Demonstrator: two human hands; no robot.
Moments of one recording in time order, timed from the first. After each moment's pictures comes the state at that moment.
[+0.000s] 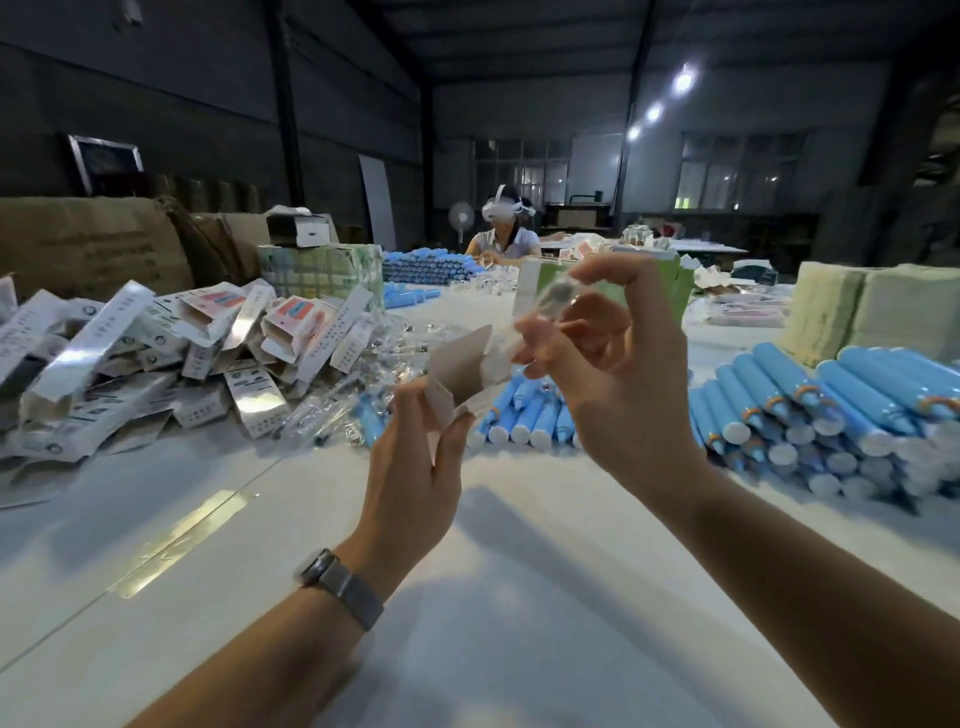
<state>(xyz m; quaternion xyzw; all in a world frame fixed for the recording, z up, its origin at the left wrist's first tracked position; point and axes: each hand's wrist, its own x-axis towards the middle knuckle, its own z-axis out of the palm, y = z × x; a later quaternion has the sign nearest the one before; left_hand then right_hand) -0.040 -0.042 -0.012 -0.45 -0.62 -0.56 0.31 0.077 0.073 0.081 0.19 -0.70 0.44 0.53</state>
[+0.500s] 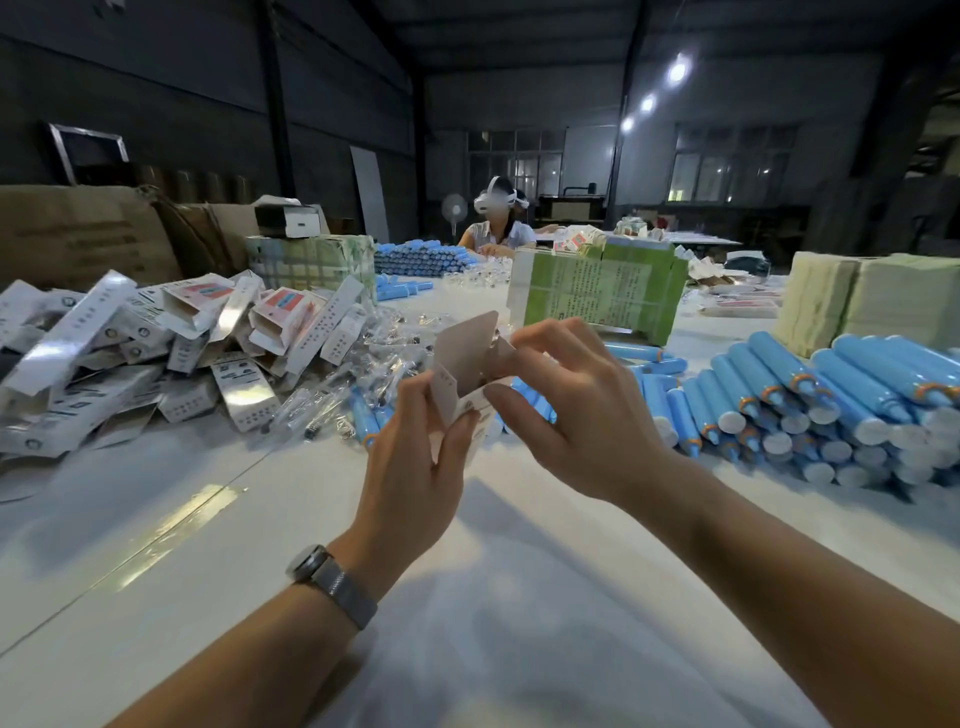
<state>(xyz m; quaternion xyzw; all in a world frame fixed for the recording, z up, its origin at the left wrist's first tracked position) -0.034 -0.041 -0.014 -0.45 -0.64 -0.55 0.29 0.066 0.095 0.050 0.11 -0.85 0.03 0.51</state>
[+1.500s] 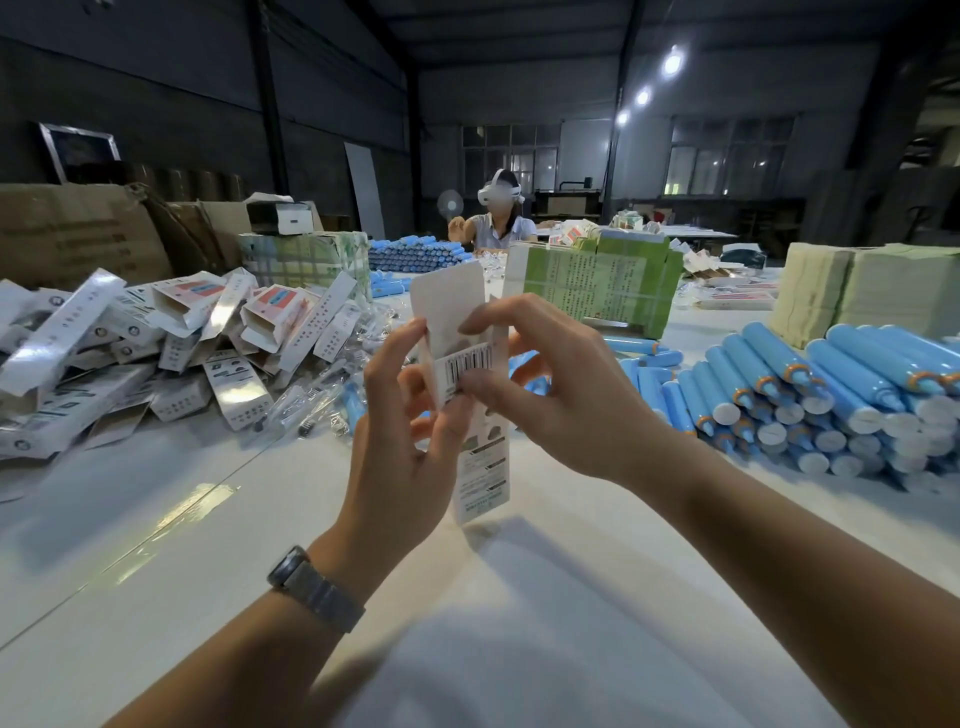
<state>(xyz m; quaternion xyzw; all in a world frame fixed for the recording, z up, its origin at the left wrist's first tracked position) -0.018 -0.047 0.004 -0.50 -0.54 -0.63 0.23 0.071 0.085 0.071 0.15 -0.87 0.26 0.40</state>
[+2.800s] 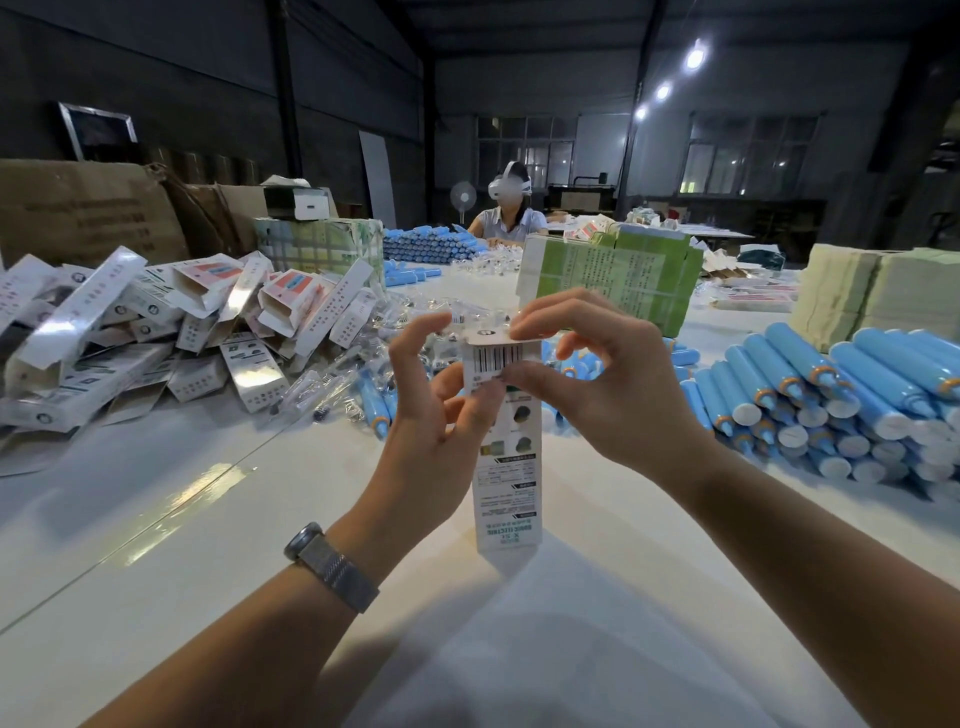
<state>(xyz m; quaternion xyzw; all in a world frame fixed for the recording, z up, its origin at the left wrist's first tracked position) -0.016 -0.047 0.009 -0.50 -0.52 -0.69 0.04 0.070 0.096 0.064 0.16 -0.83 0.30 0.44</state>
